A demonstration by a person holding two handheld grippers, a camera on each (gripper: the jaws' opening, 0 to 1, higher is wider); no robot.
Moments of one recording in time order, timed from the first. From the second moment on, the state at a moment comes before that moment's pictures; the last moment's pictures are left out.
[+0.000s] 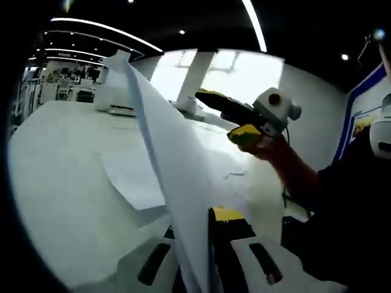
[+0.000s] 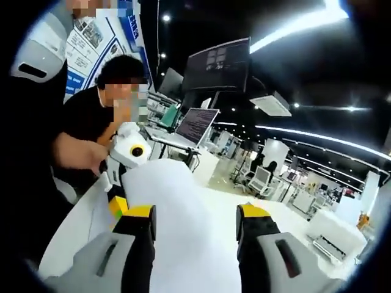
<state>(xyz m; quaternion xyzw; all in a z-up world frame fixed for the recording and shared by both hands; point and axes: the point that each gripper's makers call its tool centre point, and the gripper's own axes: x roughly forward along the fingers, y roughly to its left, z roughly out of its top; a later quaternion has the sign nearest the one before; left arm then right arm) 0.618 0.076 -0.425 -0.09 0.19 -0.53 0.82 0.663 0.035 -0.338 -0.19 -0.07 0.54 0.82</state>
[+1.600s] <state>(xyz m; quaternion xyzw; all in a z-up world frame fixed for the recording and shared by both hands) 0.613 0.097 -0.419 -0.08 0.19 -0.52 0.83 0.663 -0.039 -0.351 -0.10 0.02 0.45 0.89</state>
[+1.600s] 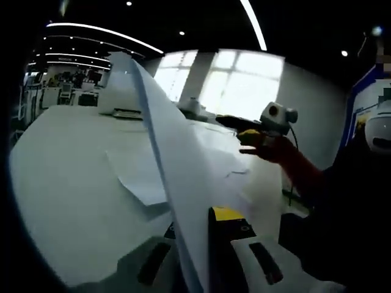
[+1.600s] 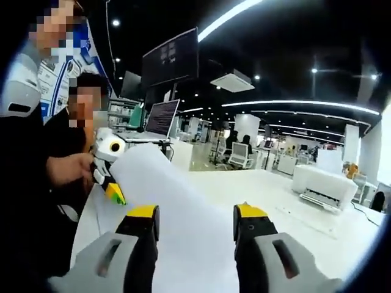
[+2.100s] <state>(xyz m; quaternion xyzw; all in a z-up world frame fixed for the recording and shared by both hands) 0.610 0.100 -0.419 -0.07 0.19 -0.52 0.83 0.660 -0.068 -0.360 -0.08 0.03 0.42 0.90</state>
